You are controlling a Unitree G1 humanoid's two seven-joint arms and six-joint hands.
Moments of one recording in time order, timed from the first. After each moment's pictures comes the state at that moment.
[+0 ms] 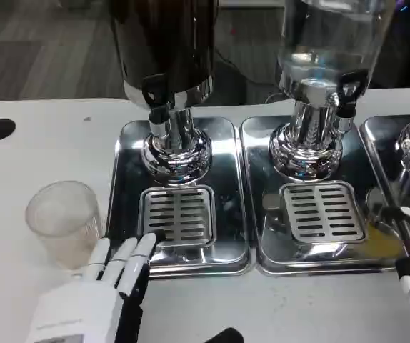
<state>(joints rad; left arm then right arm) 0.96 0.13 -0.25 -0.80 1.18 -0.09 0.09 0.54 -0.47 -0.22 -0.20 -0.34 -0.55 0.06</state>
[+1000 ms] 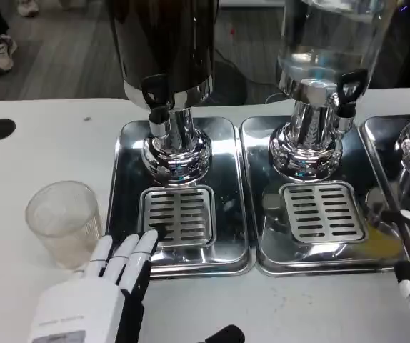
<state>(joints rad) 0.94 0.13 -0.25 -0.79 1.18 -0.09 0.09 0.56 -0.47 -0.22 -0.20 -0.34 -0.56 0.06</state>
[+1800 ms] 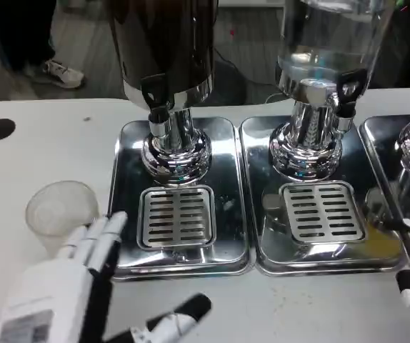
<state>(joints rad) 0.84 0.13 -0.15 -0.77 1.08 -0.03 0.07 0.59 -0.44 -0.24 -0.20 -0.34 -0.58 0.06</state>
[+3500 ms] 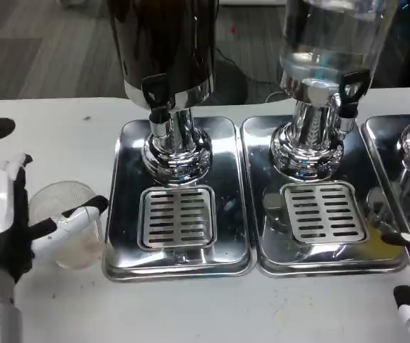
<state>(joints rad) 0.13 0.28 -0.02 -0.30 1.16 0.42 -0.16 0.60 -0.44 -0.22 -0.13 -0.32 -0.63 0.06</state>
